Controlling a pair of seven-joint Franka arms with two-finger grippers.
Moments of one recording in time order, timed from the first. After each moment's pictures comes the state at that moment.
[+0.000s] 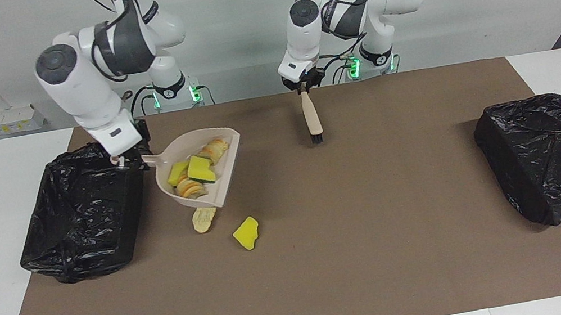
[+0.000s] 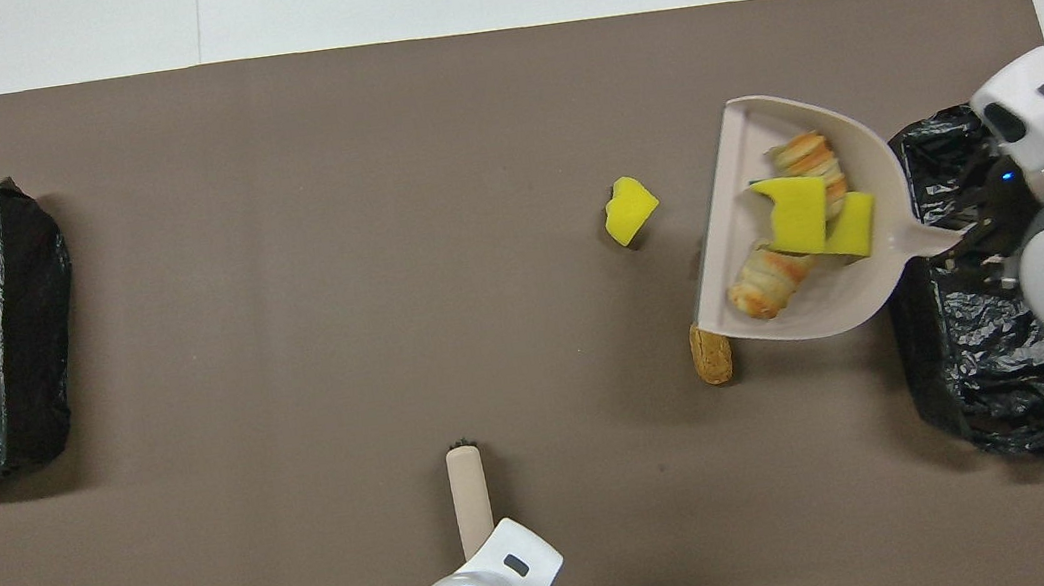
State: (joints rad) left arm -0.32 -0.26 -0.64 -2.49 -0.36 2.12 -0.72; right arm -0.11 0.01 0.07 -1.80 -0.02 1.74 -1.28
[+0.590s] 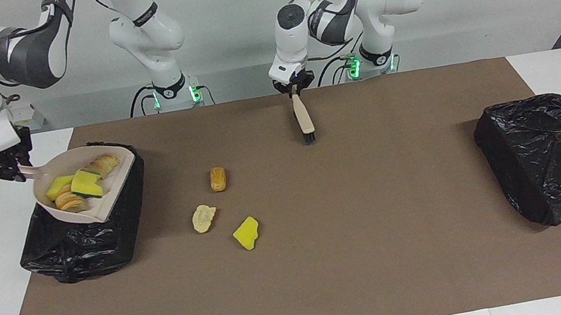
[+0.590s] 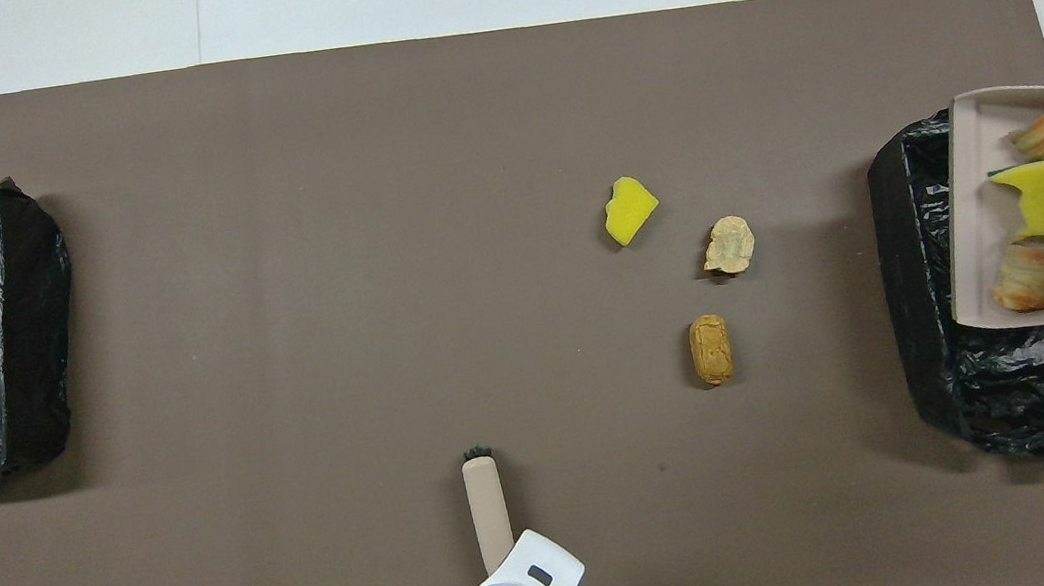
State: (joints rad) left arm -0.32 -0.20 -0.69 -2.50 -0.36 2.19 -0.79; right arm -0.38 0.02 0.06 -1.77 -0.34 1.87 -1.64
